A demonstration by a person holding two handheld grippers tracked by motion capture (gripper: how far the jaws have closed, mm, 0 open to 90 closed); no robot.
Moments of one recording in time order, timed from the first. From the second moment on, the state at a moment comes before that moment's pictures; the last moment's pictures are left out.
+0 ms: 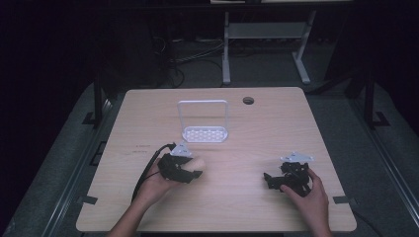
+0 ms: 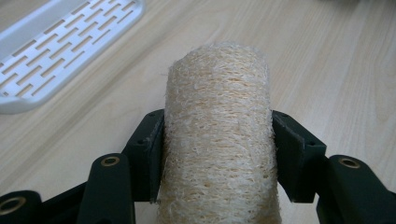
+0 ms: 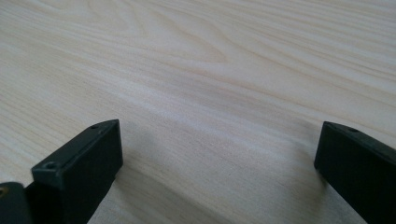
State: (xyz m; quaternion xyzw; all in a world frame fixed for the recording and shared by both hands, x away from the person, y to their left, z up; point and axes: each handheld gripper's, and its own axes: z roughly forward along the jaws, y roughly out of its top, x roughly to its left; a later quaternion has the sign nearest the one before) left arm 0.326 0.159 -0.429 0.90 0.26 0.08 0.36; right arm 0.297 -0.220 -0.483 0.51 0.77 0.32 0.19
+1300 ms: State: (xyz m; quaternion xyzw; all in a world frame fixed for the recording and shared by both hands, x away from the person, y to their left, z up) left arm 0.362 0.149 -0.421 0.90 0.26 0.09 0.35; right arm 0.297 -0.221 -0.483 0.51 0.77 0.32 0.19
